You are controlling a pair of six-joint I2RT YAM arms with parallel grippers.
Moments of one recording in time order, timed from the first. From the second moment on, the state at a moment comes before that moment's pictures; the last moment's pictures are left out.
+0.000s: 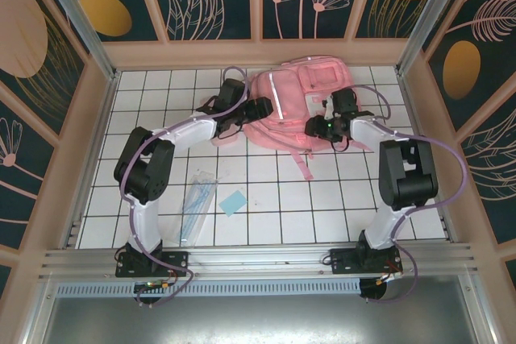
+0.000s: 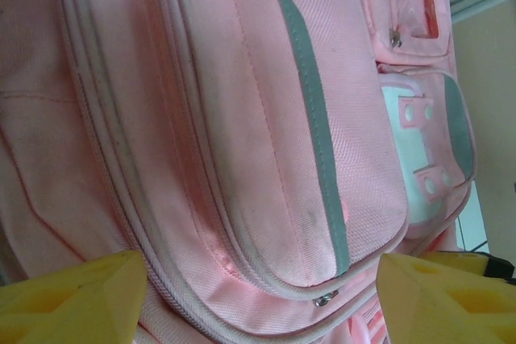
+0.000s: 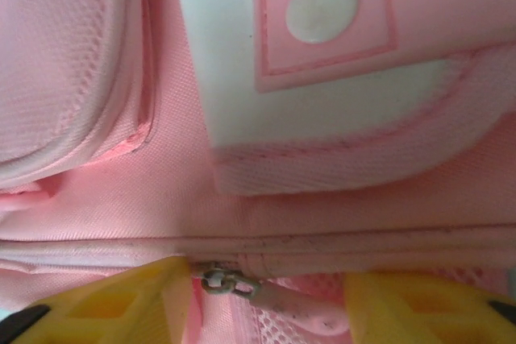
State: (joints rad) left arm -0.54 1.99 1.39 -0.04 0.23 -0.76; right arm 0.21 1.78 1.11 -0.36 -0.30 0.33
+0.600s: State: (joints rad) left arm -0.53 2.05 1.32 0.17 0.30 -0.82; right arm 0.19 1.82 1.14 -0.36 -0.43 0.42
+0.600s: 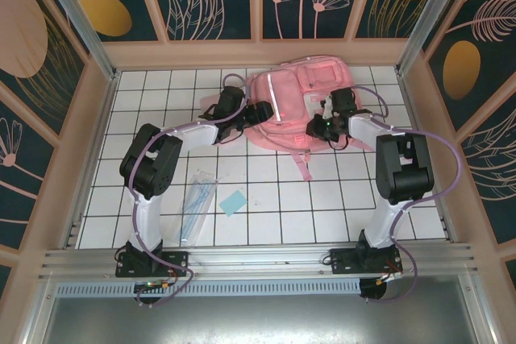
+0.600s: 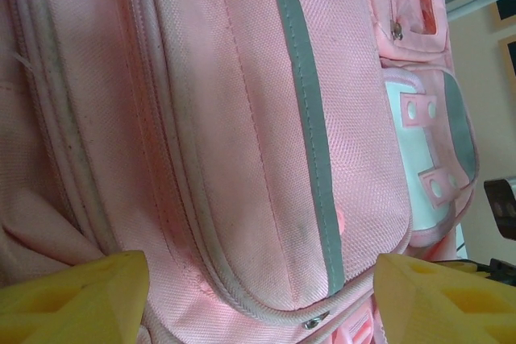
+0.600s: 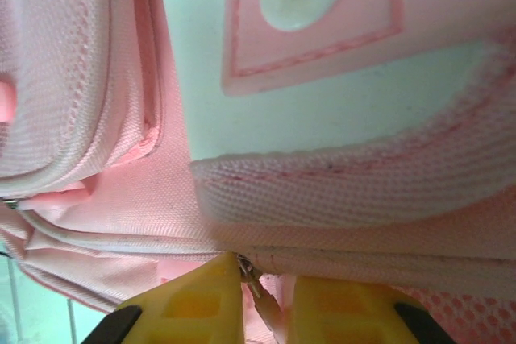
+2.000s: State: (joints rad) left arm -0.77 2.29 1.93 -0.59 0.12 -0.32; right arm 0.05 1.68 0.95 -0.14 -0.39 0.69
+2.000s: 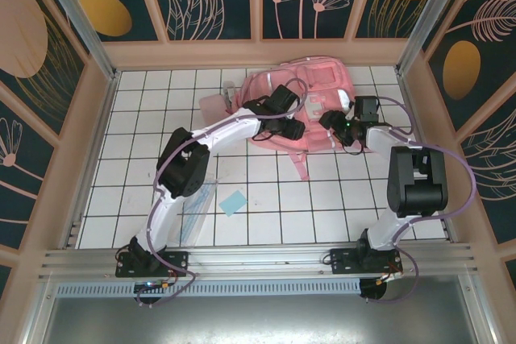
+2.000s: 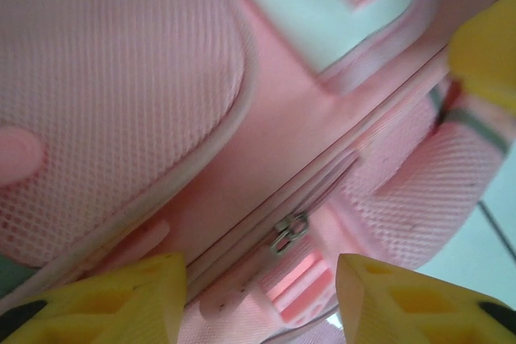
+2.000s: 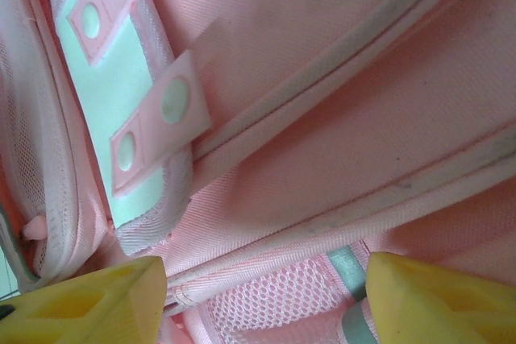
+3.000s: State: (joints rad) left arm -0.76 2.36 1.93 -0.59 0.20 -0.49; right arm 0.07 1.85 1.05 -0.08 -0.26 0.78
